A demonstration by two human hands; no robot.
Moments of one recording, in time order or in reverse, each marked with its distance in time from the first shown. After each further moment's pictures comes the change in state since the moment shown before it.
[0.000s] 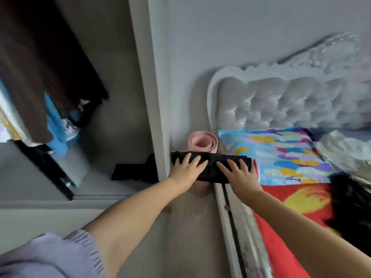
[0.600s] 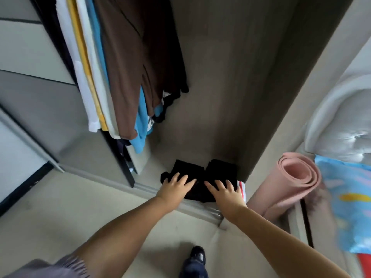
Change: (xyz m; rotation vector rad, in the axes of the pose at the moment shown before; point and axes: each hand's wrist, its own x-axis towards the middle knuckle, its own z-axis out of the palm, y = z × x) left_hand -0.116 -0.369 0.125 -0.008 -0.186 -0.371; right_hand 0.217 -0.368 -0.029 0.092 -0.146 -0.391
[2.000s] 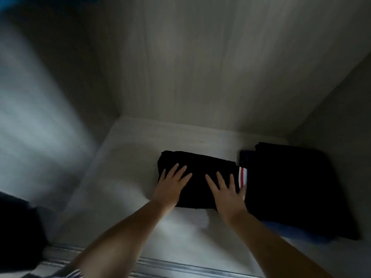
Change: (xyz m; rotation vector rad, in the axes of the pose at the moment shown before) left_hand 0.564 -0.196 0.585 -0.178 0.029 0.104; right_hand 0.638 -0.017 0.456 0.087 -0.138 0.264
